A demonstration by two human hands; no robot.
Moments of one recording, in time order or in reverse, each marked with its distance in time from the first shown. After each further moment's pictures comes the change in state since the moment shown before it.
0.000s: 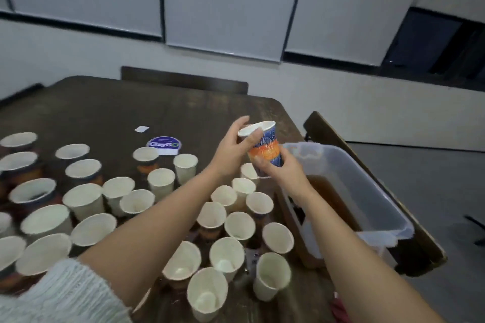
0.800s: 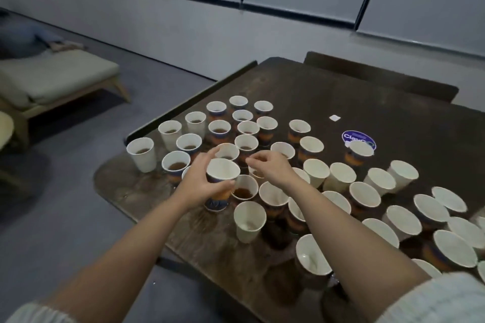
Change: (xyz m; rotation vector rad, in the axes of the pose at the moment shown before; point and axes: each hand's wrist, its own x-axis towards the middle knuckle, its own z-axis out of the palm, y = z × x) left_hand -0.326 -0.047 -0.438 0.621 0.548 -0.315; right_hand -0.025 -0.097 0.487 -0.310 -0.689 0.004
